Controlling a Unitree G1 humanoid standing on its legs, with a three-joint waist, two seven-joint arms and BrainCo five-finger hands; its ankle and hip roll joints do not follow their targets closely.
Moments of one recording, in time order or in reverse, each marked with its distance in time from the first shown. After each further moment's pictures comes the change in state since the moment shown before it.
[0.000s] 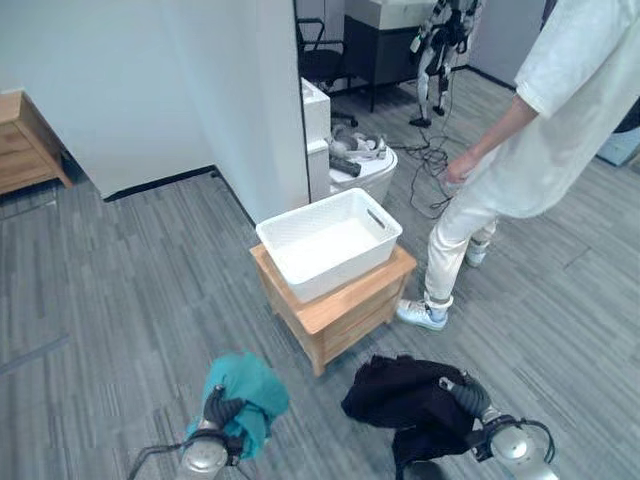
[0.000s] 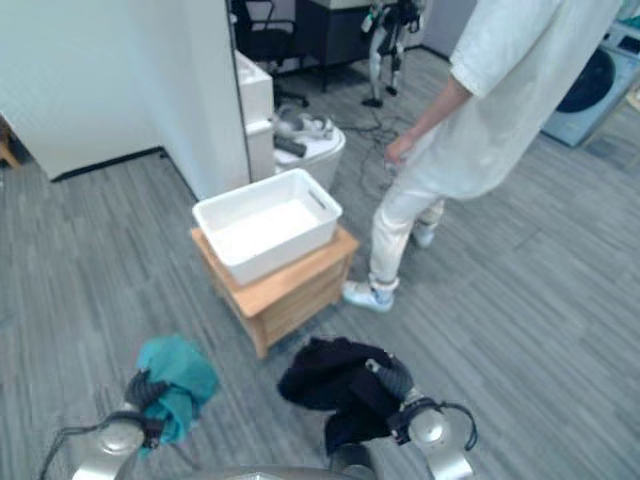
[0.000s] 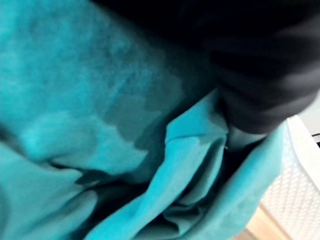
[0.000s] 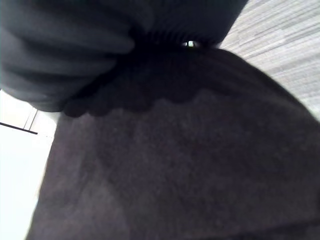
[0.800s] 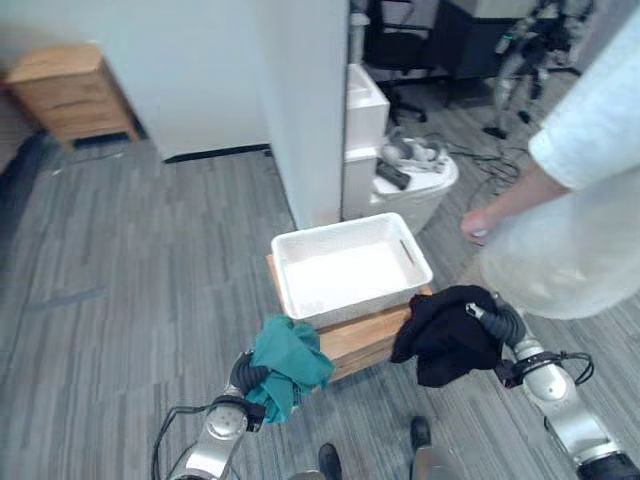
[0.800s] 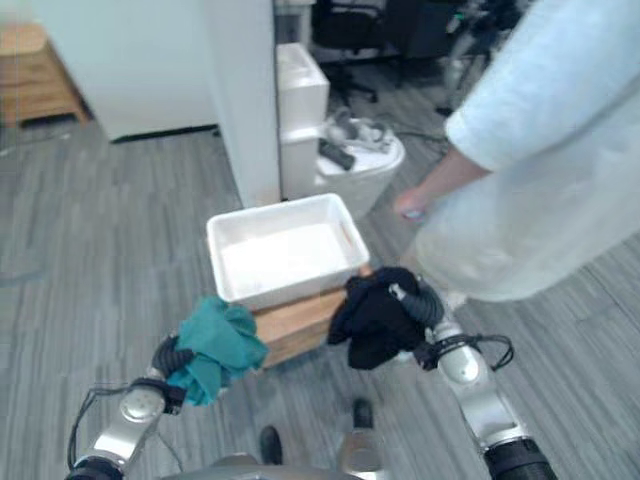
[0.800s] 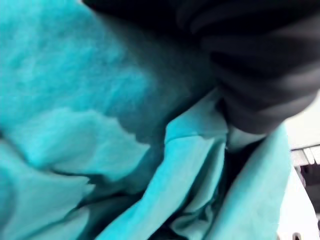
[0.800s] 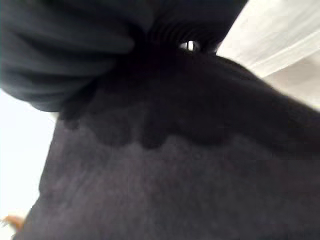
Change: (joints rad) left arm -0.124 0.009 -0.018 -0.021 0.041 -0.019 -0.052; right arm -0.098 -0.184 -0.084 -0.326 -0.010 -0.034 -0.043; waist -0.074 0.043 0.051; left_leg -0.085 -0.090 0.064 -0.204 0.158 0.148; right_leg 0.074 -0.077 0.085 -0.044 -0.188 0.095
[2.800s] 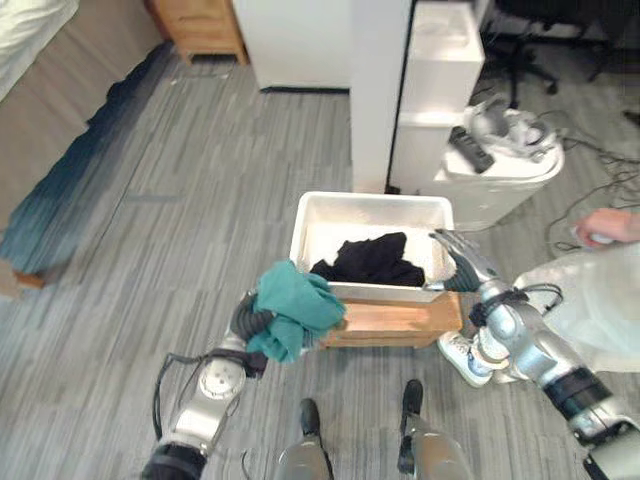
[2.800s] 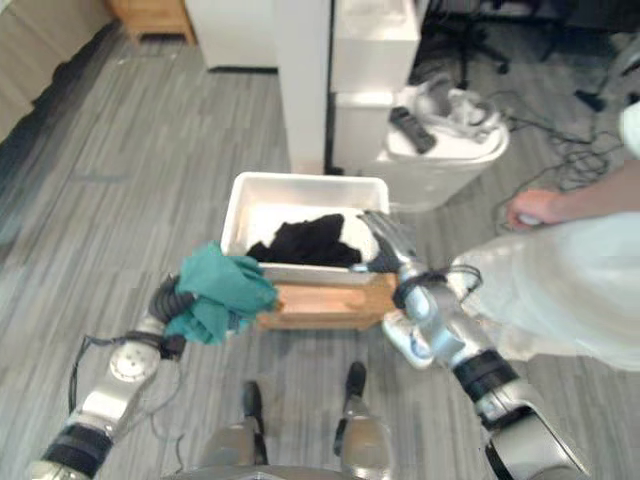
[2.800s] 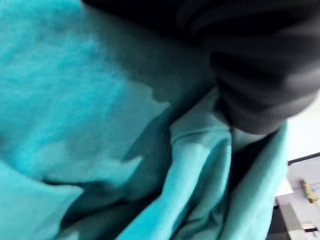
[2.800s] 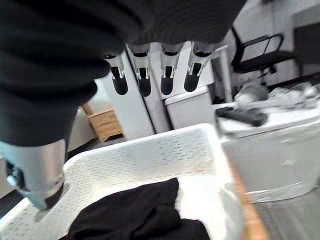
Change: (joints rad) left arm -0.108 0.112 -0.033 -0.305 -0.075 -0.067 0.034; right arm -0.363 -0.059 0.232 0.202 -0.511 0.067 -0.117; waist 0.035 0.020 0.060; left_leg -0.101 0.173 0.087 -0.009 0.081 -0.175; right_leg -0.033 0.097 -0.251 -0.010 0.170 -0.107
